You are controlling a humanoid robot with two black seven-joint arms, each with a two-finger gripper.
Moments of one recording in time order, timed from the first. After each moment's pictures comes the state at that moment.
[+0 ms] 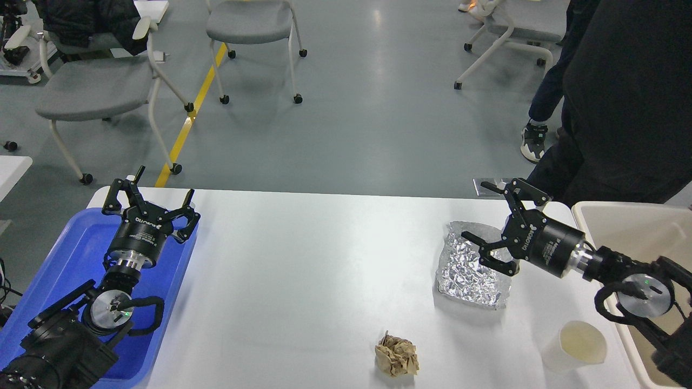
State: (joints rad) left arm -0.49 0.34 -0.89 -0.55 -0.07 -0.64 -0.50; right arm 0.47 -0.57 0.84 1.08 -0.14 0.53 -0.11
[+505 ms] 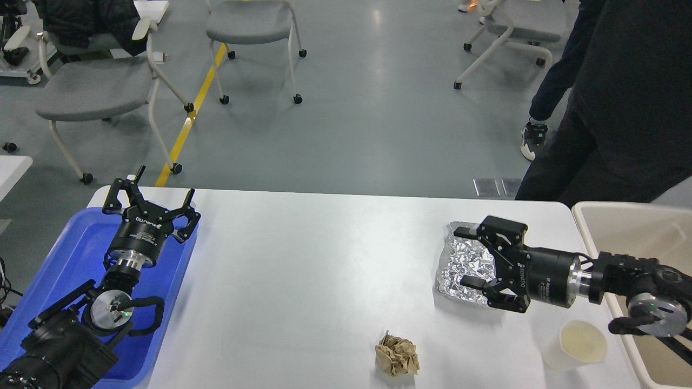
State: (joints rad) left arm -0.49 0.34 -0.89 -0.55 -0.07 -0.64 -0.50; right arm 0.48 -0.76 0.65 1.43 -0.46 0.37 -0.10
